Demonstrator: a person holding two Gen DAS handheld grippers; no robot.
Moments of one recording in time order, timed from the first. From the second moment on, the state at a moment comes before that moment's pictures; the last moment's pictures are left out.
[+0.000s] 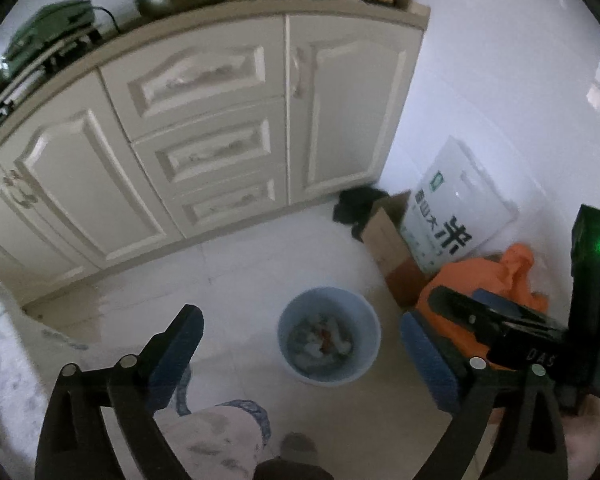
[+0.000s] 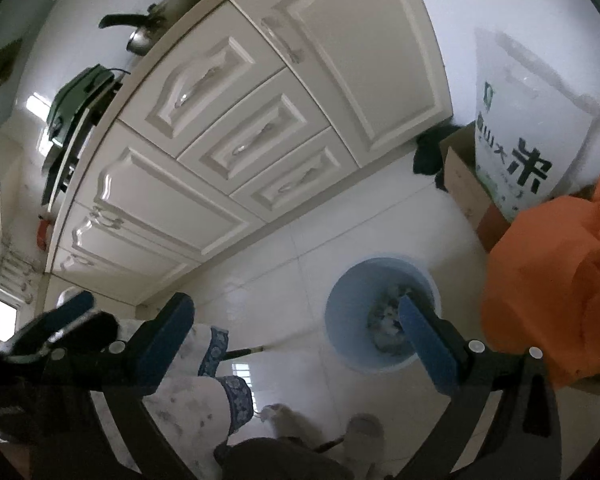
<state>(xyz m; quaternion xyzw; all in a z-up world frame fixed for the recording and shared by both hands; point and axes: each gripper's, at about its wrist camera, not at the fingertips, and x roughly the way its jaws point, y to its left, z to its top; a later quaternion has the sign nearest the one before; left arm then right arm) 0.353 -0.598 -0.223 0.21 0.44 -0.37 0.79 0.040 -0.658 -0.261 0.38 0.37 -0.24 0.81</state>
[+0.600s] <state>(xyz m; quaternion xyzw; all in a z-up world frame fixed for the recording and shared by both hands) 0.216 -0.343 -0.086 0.11 0.33 -0.35 0.87 0.046 -0.546 -0.127 0.29 0.31 -0.22 0.88</state>
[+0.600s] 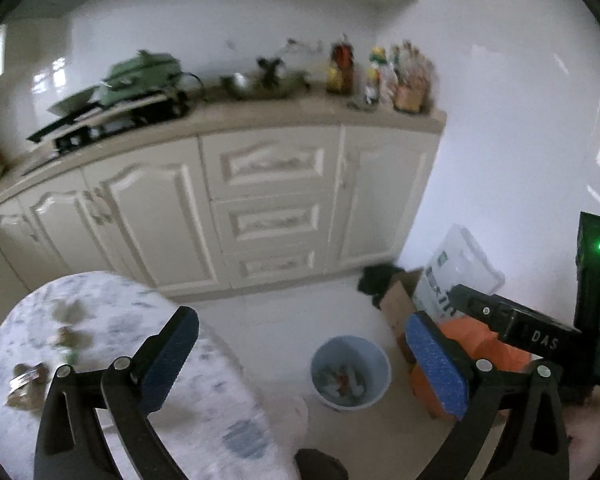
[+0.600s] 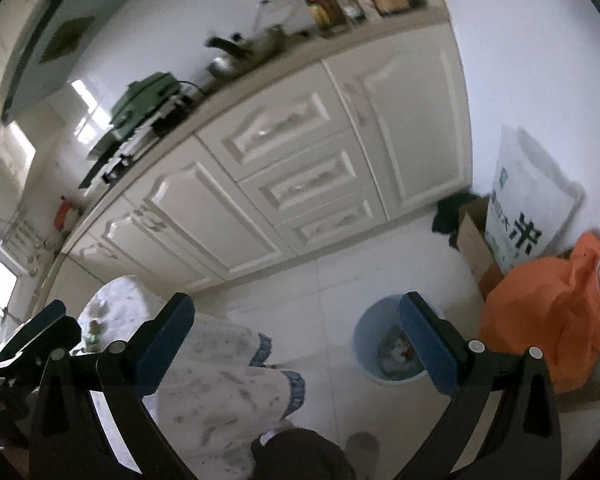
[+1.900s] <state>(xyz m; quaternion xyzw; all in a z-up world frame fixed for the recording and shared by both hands) 0.041 -0.011 -0.060 -0.03 0.27 -0.09 0.96 0.143 -0.216 -0.069 0.02 0.31 -0.01 0.95</state>
